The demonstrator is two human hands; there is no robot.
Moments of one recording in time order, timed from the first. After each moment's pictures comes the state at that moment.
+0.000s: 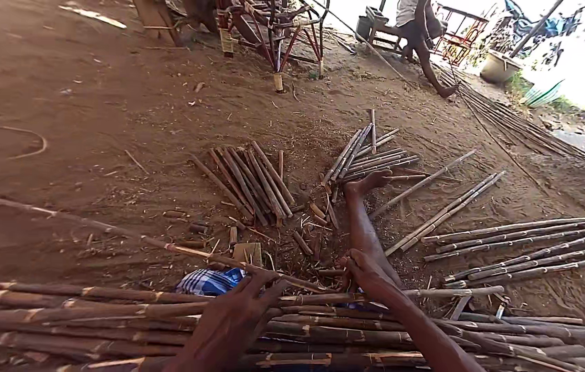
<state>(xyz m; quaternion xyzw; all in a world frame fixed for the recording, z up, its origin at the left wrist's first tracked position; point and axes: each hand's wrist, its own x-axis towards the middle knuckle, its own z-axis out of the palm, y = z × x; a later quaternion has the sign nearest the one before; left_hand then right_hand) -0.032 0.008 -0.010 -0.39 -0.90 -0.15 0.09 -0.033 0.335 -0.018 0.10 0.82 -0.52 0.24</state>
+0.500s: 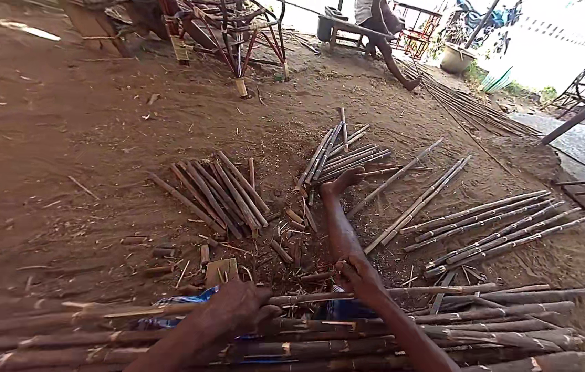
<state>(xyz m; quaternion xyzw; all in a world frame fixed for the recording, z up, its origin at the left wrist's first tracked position) -0.105 0.068 -0.011 -0.42 -0.84 0.02 -0.34 -0.003 0.371 -0.040 0.14 0.83 -0.54 0.07</state>
